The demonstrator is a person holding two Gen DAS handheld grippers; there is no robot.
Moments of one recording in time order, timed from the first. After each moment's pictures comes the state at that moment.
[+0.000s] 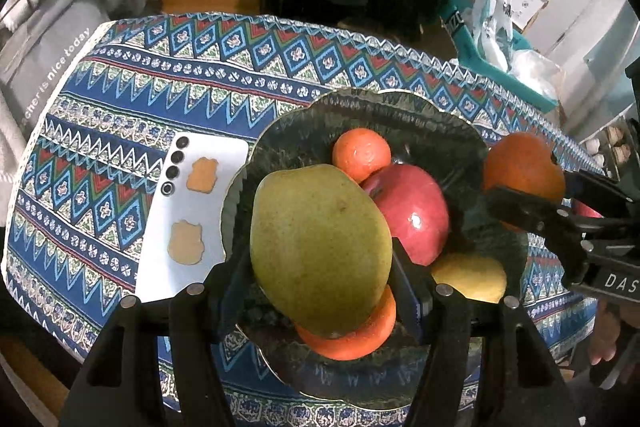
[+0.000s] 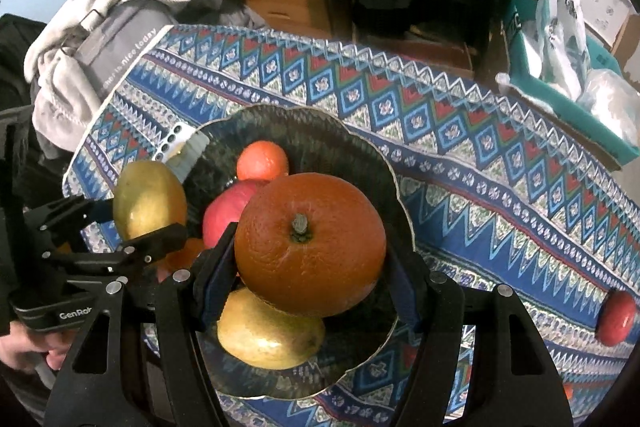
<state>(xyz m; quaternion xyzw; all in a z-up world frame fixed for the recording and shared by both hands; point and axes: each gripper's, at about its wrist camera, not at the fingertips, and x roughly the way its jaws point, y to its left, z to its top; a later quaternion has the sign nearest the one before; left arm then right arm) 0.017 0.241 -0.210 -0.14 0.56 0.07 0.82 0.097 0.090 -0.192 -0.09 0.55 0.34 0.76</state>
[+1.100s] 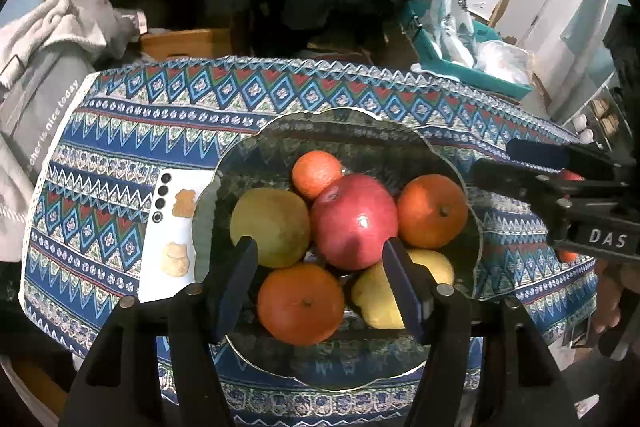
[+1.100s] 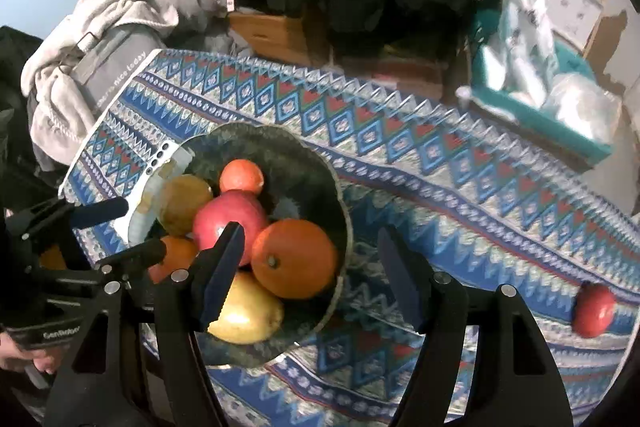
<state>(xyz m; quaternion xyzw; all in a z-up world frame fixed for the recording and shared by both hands) 0.013 0.201 -0.171 -0.09 0.53 0.04 0.84 0.094 0.050 -0.156 -0.10 0.51 0.31 0.80</state>
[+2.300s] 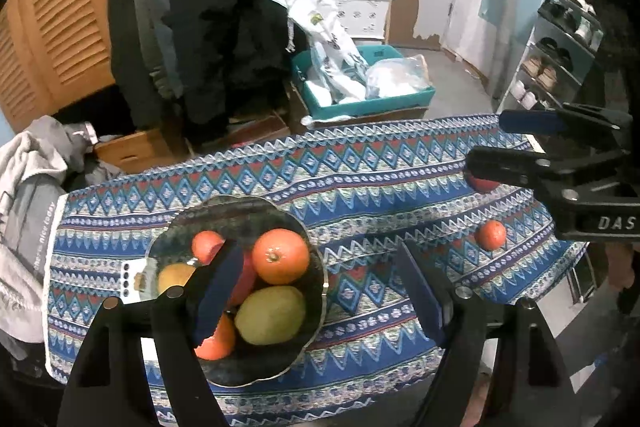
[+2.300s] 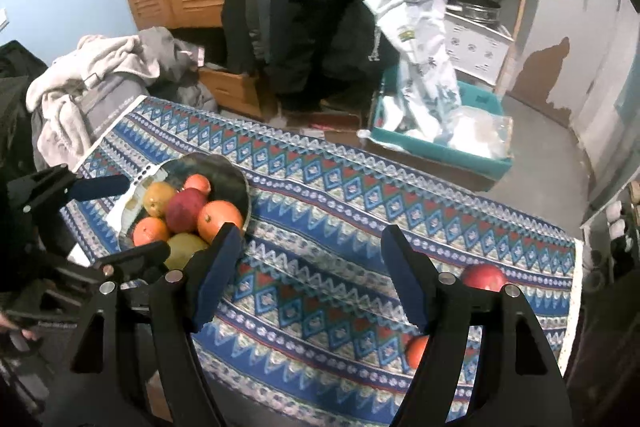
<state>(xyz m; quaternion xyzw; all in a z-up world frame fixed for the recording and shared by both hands) -0.001 0.068 -0.082 0.01 0.45 -0.06 0.89 0.042 -0.088 -0.065 -0.10 0.42 0.26 0.86</state>
